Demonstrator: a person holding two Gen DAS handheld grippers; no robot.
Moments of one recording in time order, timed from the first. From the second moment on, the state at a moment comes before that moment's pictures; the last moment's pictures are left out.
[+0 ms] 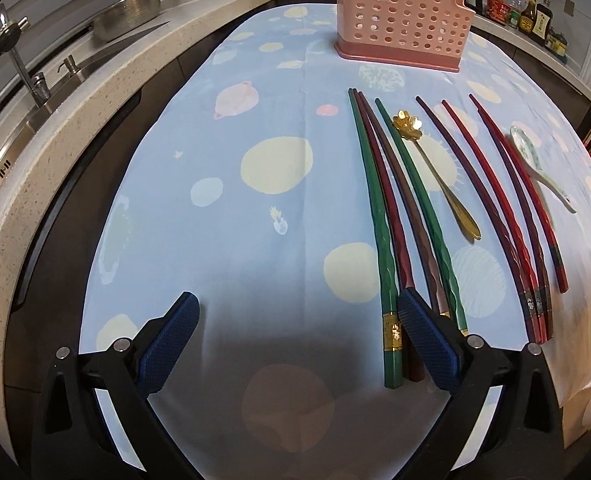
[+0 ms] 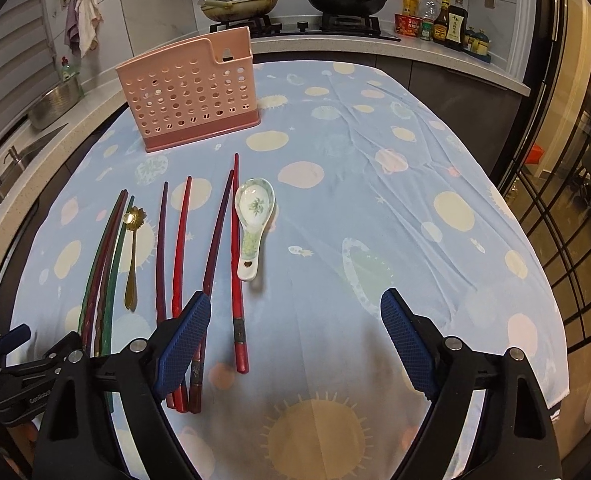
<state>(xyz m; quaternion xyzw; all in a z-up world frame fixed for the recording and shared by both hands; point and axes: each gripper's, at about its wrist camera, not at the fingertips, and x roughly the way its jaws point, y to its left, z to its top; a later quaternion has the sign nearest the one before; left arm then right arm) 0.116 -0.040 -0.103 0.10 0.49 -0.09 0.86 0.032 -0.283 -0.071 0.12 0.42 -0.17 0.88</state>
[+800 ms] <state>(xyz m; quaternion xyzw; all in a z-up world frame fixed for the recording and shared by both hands) 0.123 -0.035 -0.101 0.07 0.49 -0.15 0.86 0.100 -0.305 -0.097 0.19 0.45 -0.13 0.86</state>
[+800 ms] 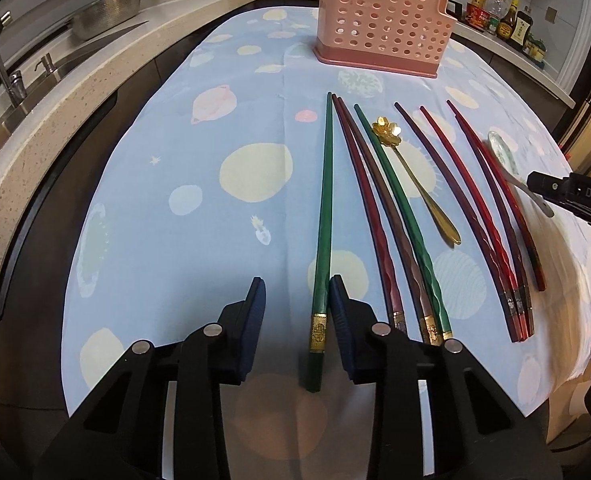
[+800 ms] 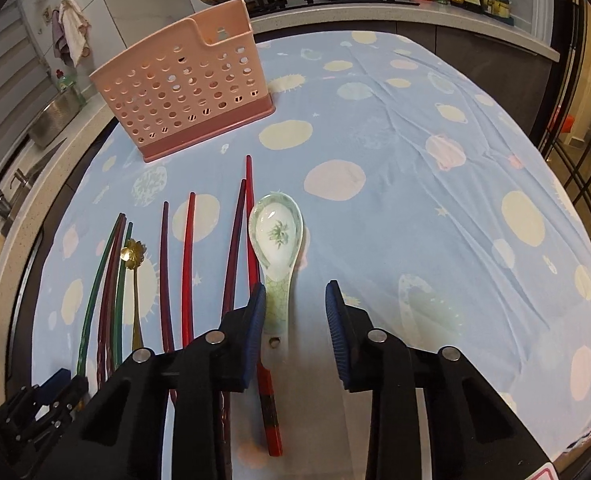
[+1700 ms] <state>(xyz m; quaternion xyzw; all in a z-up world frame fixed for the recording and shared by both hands) 0.119 -0.033 -0.101 0.08 0.48 -0.16 0.86 0.078 -0.299 -0.113 0.18 0.46 -0.12 0.86</state>
